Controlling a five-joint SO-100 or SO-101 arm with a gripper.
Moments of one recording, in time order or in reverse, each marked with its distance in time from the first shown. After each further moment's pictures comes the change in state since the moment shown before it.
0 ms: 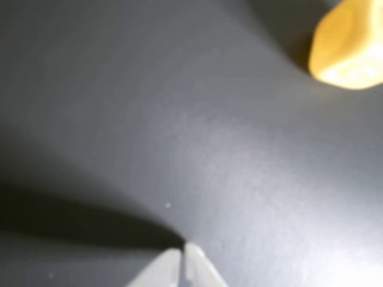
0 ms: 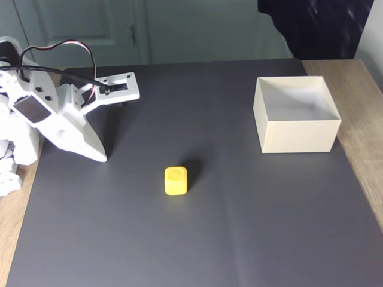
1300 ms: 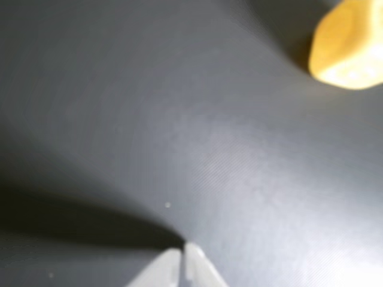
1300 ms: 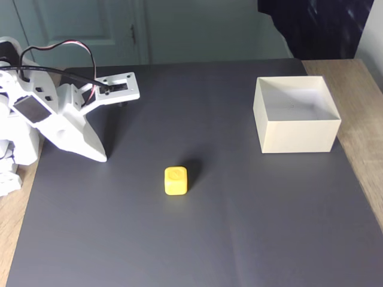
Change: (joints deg) arm 0.0 0.0 0.0 0.0 0.0
